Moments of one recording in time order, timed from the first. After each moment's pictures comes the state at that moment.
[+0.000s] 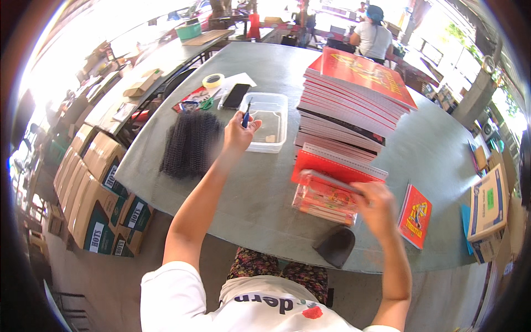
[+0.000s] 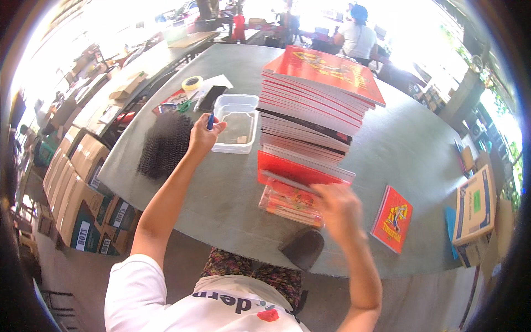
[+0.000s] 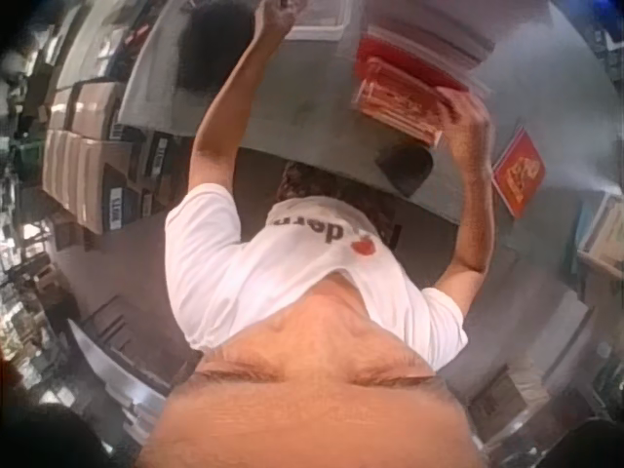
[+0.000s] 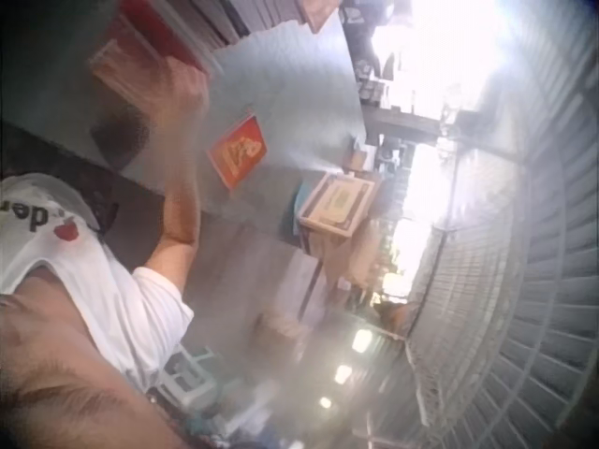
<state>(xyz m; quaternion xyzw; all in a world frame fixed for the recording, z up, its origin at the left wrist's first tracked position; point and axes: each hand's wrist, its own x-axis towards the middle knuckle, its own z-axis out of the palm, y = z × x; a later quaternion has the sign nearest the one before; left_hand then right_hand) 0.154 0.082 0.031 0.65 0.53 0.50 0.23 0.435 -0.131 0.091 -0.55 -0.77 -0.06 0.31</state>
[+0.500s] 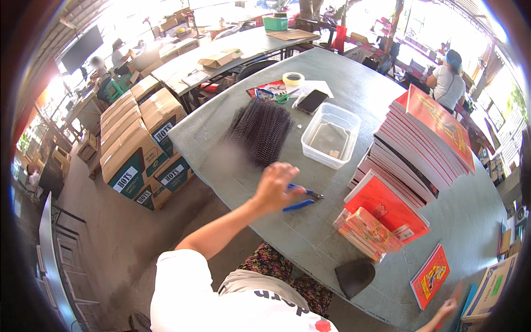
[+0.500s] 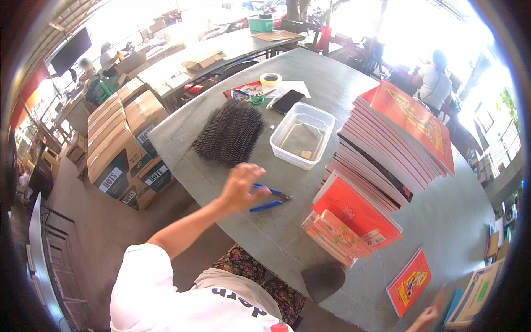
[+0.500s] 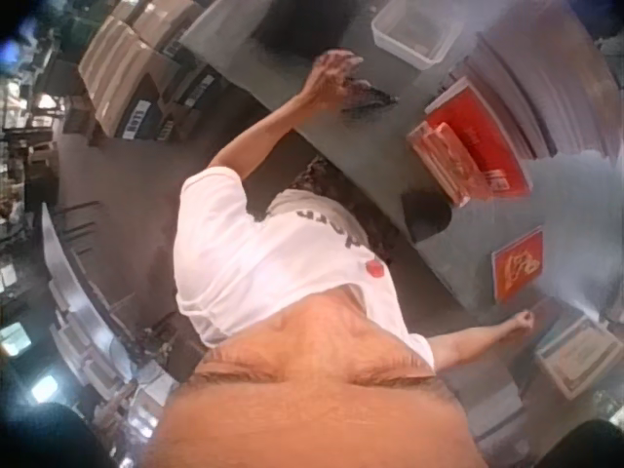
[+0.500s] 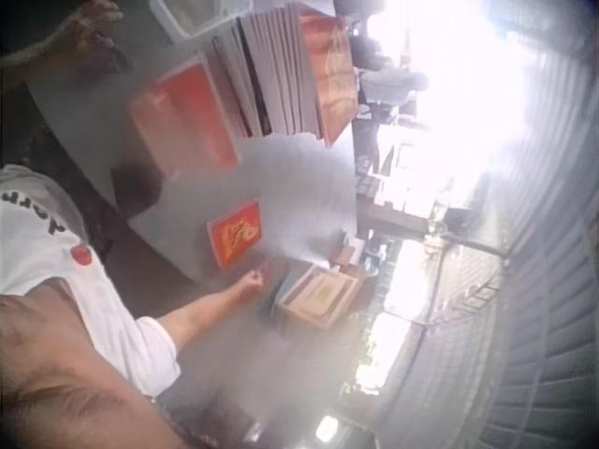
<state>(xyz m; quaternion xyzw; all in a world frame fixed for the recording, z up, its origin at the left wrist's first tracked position) 0.103 -0.027 -0.033 0.78 0.46 0.42 -0.07 0.867 -0.333 -0.037 -0.89 -0.40 -0.17 0.14</state>
